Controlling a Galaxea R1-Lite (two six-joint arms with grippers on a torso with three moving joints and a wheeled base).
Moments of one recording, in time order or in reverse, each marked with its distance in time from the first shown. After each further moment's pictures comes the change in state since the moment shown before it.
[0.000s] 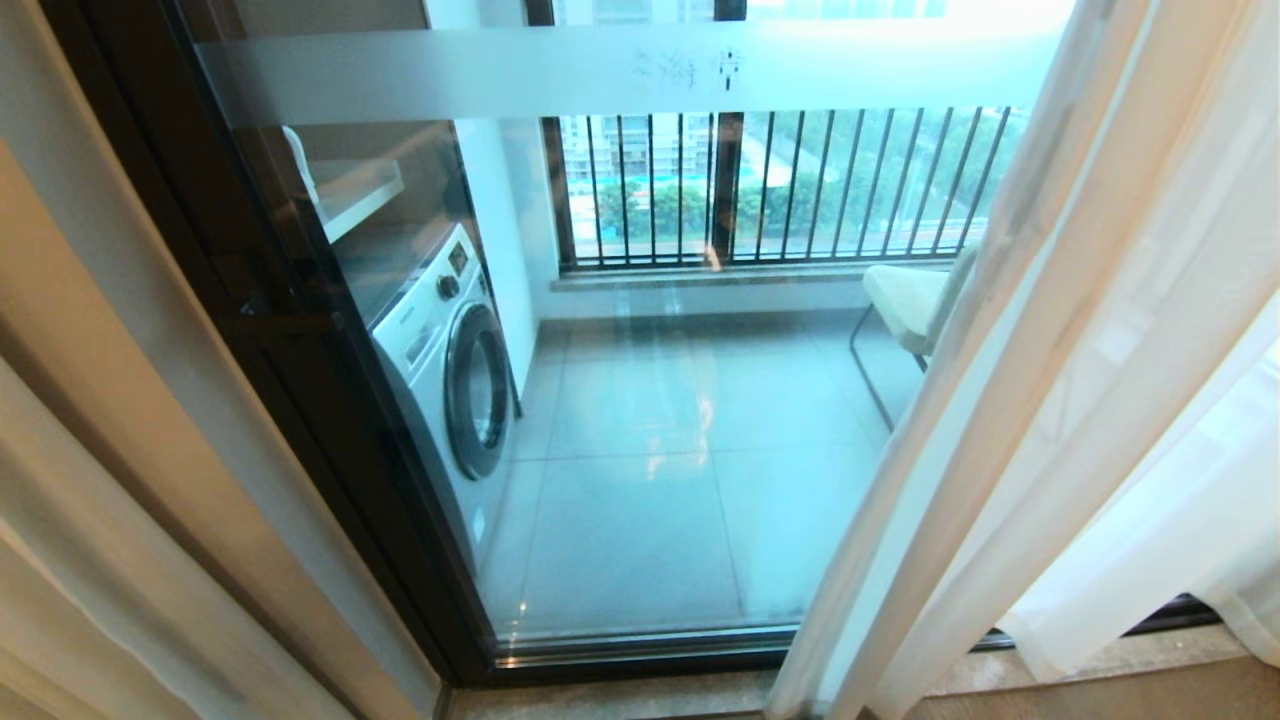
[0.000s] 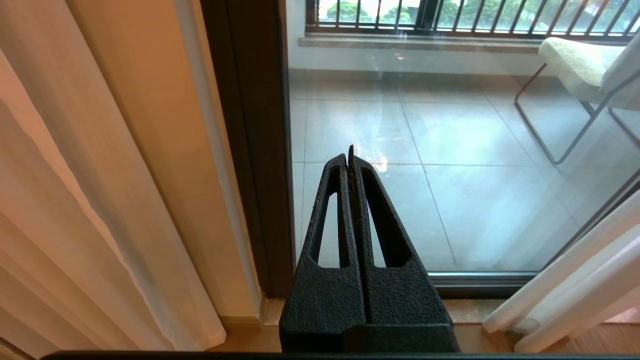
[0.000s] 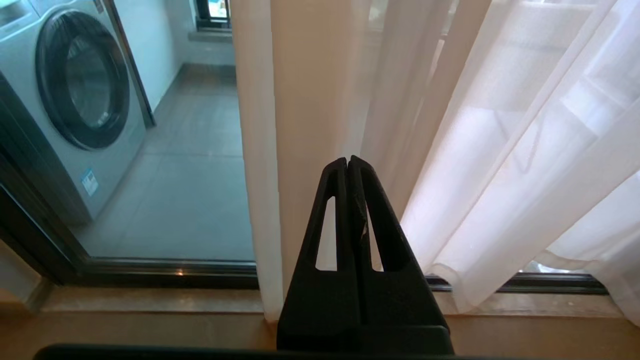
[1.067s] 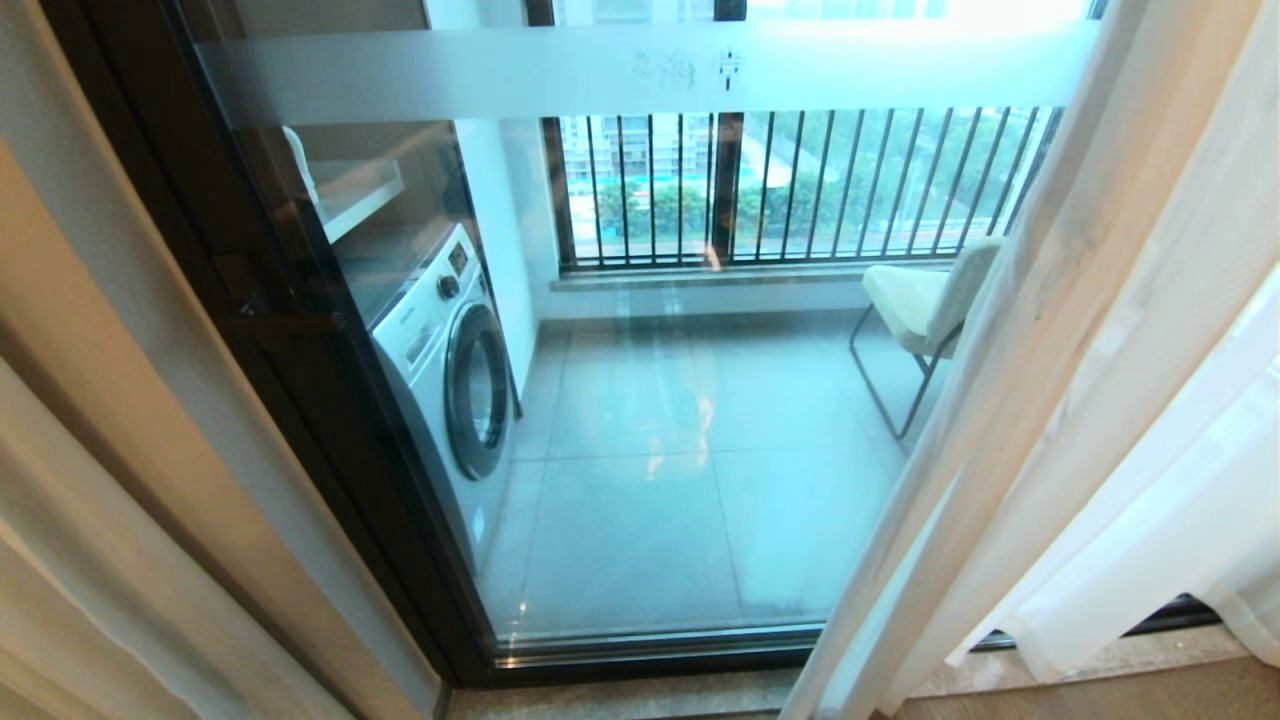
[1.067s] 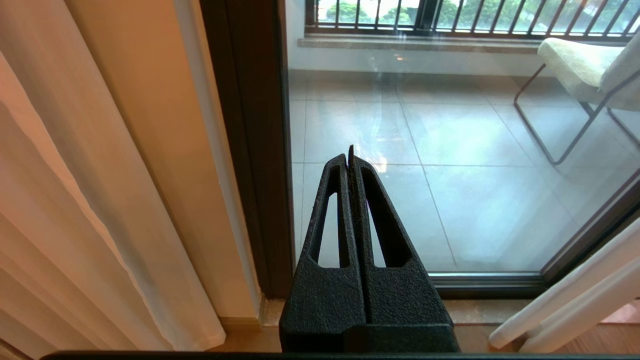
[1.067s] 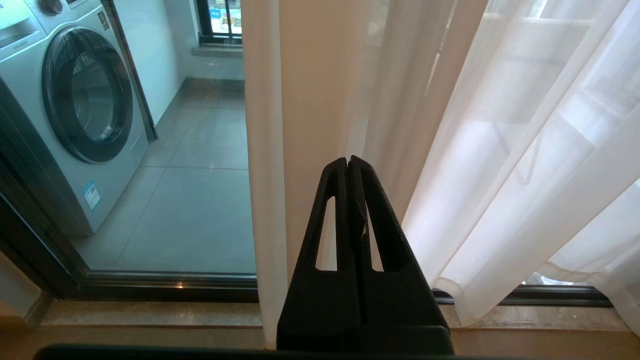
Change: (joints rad) left arm 0.000 0.000 0.000 -0.001 -0.001 0.000; right arm 0.000 -0.022 0.002 -0.022 0.001 0.008
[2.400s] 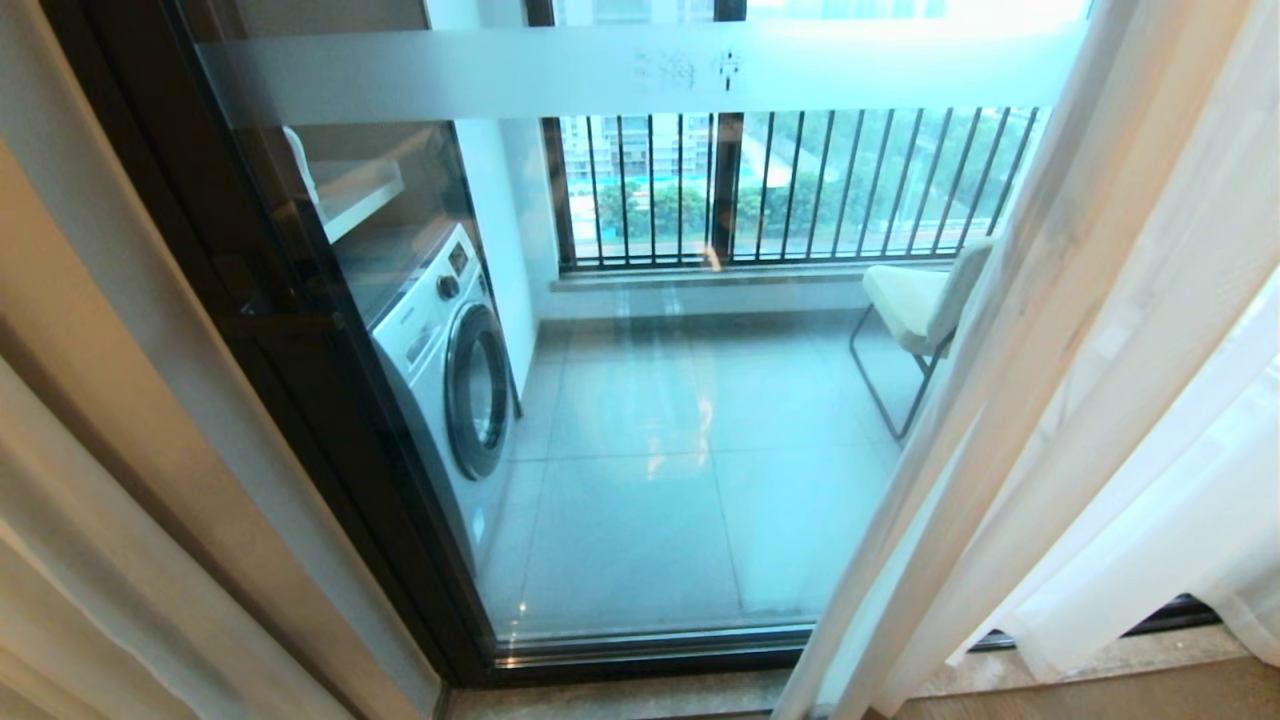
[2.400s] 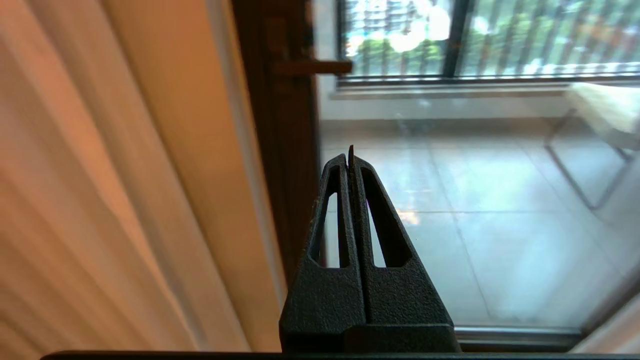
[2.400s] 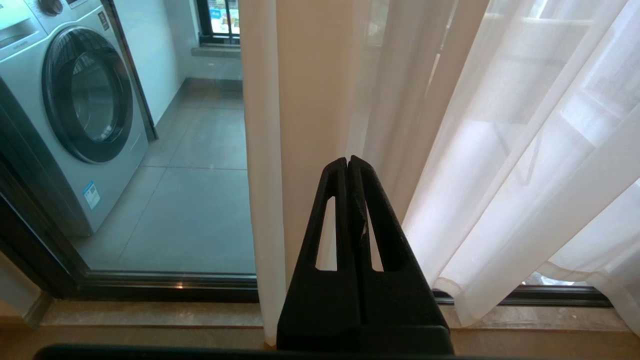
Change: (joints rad) left arm 0.000 0.281 -0.485 0.113 0.062 0.085; right arm 0.000 0.000 0.000 0.000 0.000 0.000
